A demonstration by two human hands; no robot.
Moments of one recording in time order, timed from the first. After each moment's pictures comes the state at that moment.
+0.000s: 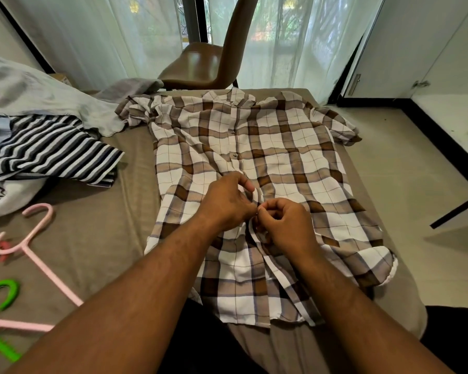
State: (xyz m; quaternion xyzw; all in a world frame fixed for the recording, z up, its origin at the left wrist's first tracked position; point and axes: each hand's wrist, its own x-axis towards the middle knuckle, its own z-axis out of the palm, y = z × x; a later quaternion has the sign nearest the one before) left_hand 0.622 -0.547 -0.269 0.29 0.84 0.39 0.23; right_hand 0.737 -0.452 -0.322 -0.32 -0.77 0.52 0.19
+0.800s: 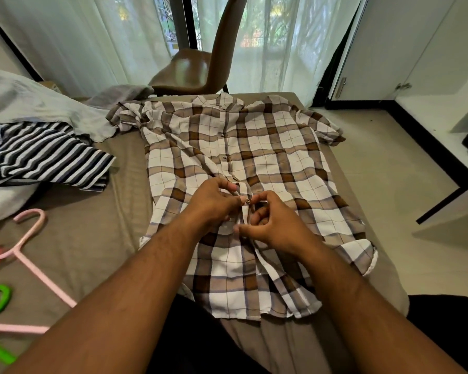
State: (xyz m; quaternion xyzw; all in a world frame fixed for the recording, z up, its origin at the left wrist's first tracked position) left_hand 0.624 -0.555 -0.267 0.19 0.80 0.48 0.32; right_hand 0.755 -0.445 -0.291 -0.27 -0.78 0.56 0.02
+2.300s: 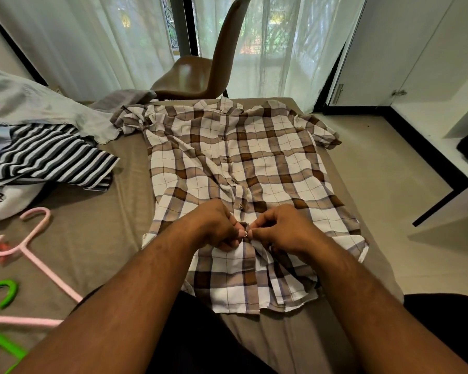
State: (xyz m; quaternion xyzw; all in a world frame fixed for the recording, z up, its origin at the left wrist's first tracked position) left_hand 0.648 -0.570 -0.249 0.19 0.82 0.29 0.45; right_hand 0.771 -0.449 -0.273 -0.29 -0.81 0.51 -0.03
